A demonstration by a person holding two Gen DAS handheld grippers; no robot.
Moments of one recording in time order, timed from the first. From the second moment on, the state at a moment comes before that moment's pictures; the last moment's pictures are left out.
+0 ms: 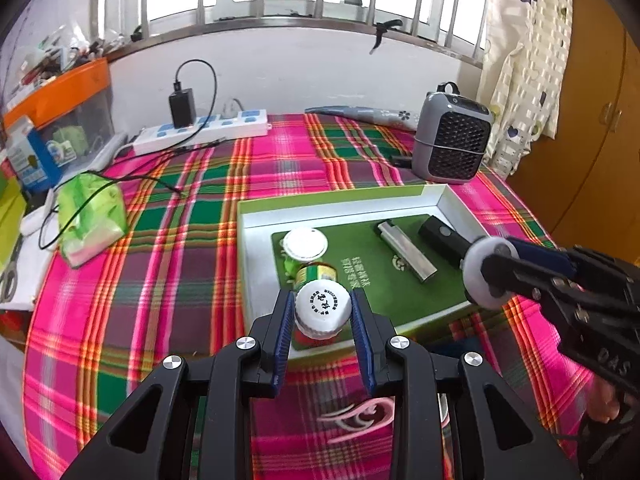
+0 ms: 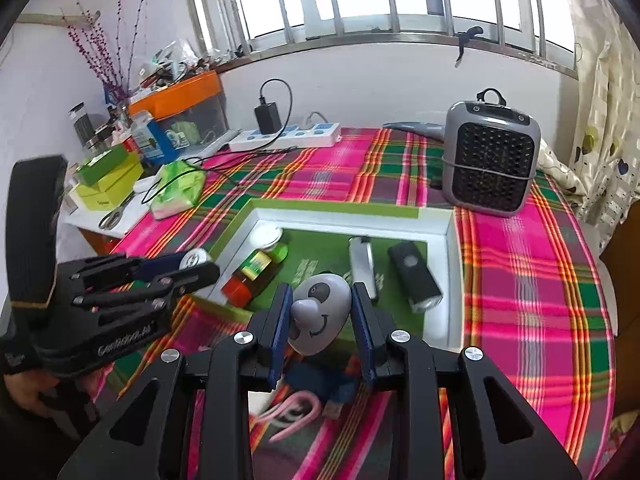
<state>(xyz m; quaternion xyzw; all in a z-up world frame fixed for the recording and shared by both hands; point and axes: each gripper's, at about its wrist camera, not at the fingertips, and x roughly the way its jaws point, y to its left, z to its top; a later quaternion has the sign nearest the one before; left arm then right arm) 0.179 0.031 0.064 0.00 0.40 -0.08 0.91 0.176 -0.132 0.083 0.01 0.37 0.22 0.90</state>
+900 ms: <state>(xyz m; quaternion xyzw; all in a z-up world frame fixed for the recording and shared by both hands) 0.229 -0.005 0.041 0.00 0.42 -0.11 0.90 0.284 -0.142 0.057 0.03 0.43 0.21 0.88</state>
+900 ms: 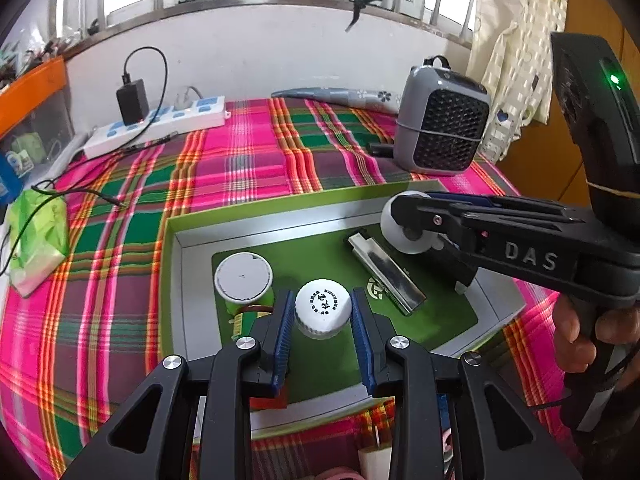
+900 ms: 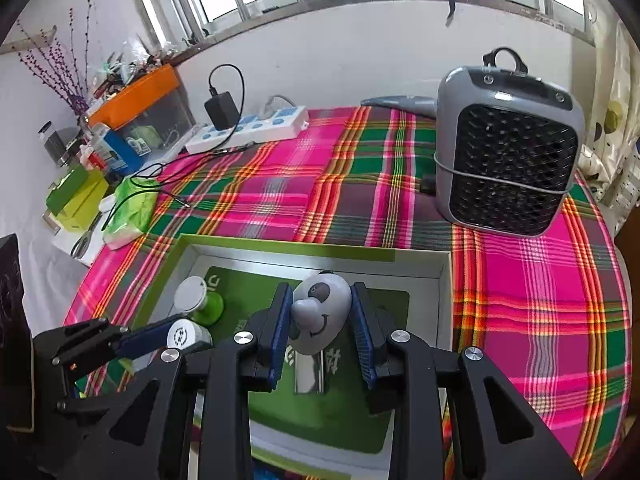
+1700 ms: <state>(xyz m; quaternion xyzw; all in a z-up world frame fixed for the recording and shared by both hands) 0.246 -0.009 0.023 0.01 0.44 -0.11 0.89 0.314 -0.141 0.037 0.03 0.45 0.20 0.87</state>
